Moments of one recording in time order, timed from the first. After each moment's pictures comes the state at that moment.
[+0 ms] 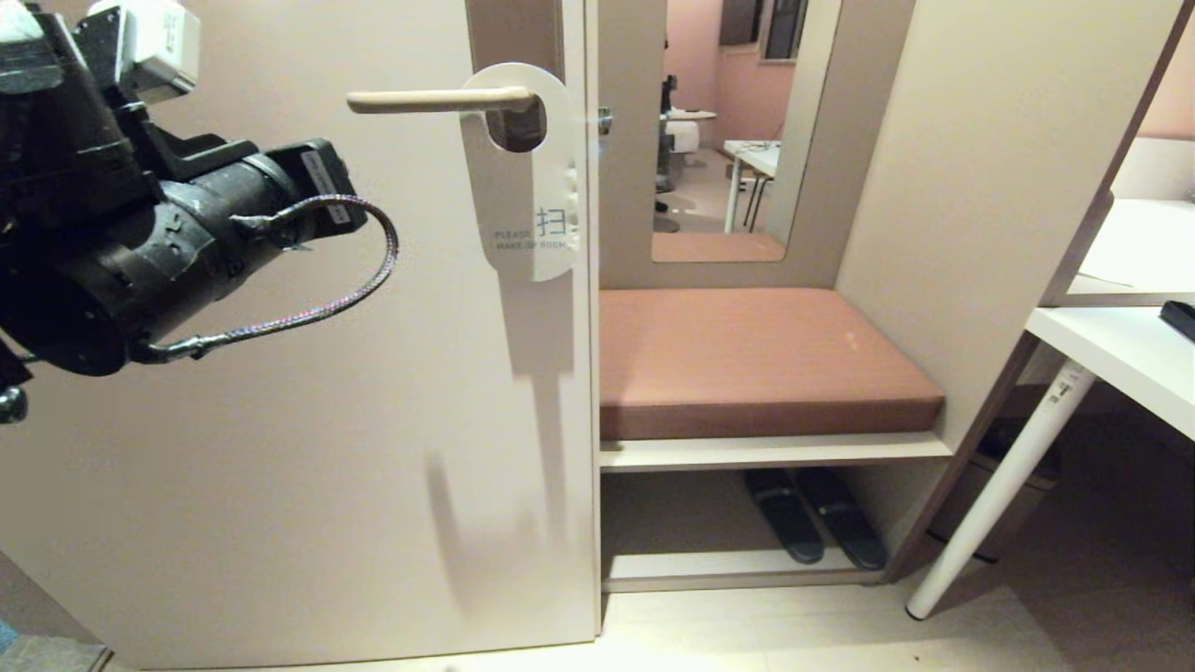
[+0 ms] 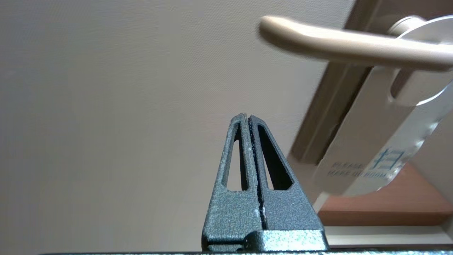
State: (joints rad) left arm -0.44 1.47 -1.04 -0.54 0.37 -0.13; right arm 0.00 0.00 -0.03 0.08 0.01 -0.05
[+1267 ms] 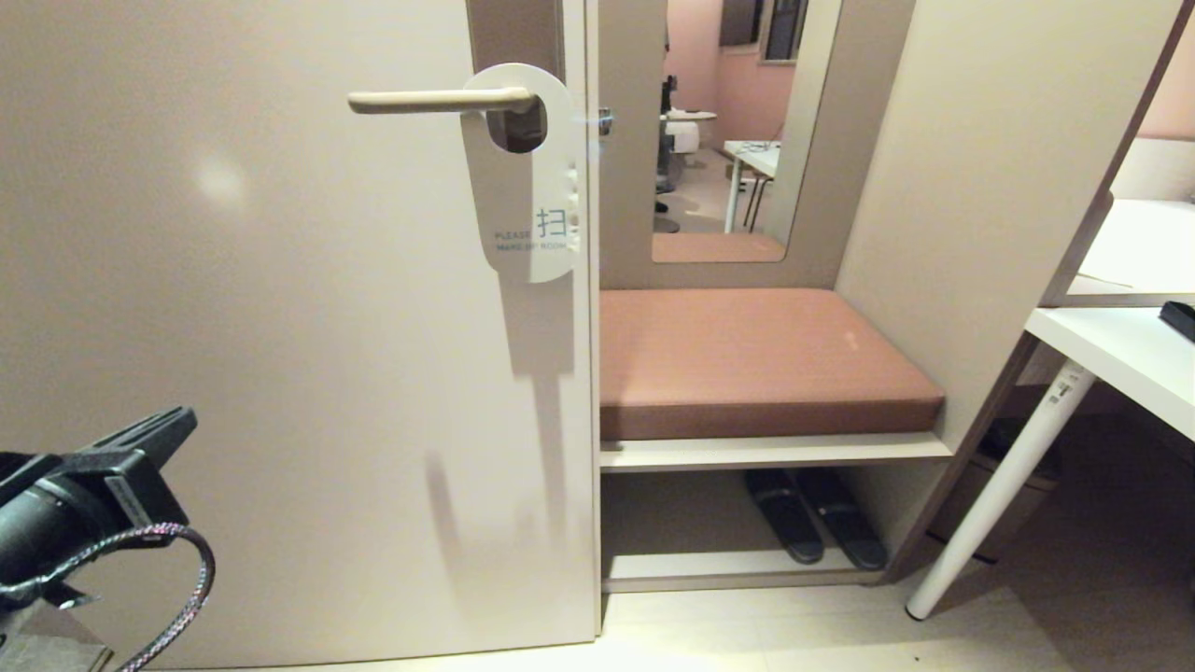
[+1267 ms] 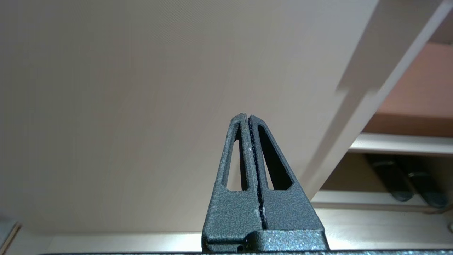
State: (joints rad) left arm -0.34 1.01 -0.36 -0.55 0.37 -0.11; right arm 0.00 0.00 -0.03 0.08 0.01 -0.05
